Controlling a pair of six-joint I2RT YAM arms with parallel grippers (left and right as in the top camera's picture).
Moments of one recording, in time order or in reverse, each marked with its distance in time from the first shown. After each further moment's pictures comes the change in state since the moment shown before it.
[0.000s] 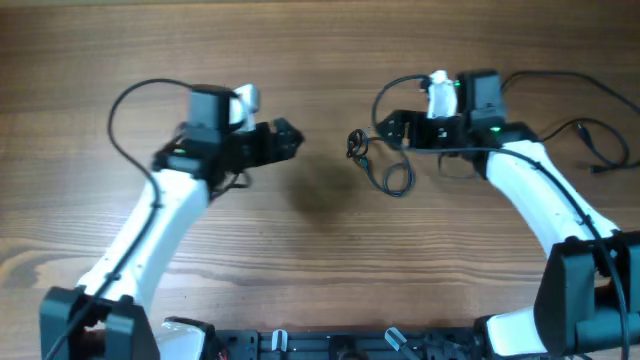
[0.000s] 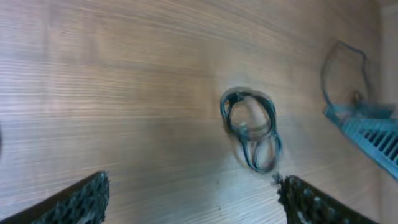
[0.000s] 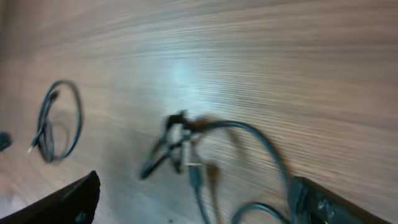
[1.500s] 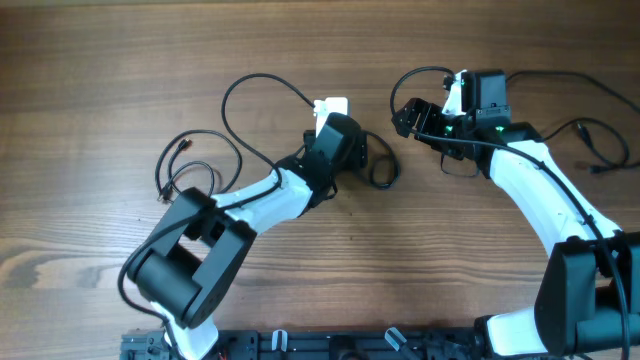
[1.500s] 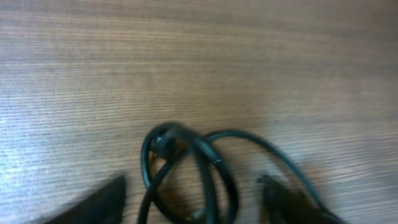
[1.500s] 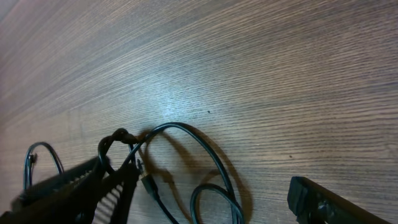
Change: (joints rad) left arm -0.429 0.420 0.018 0.542 -0.571 -0.049; right arm -0.012 0.000 -0.001 0.006 0.154 0.246
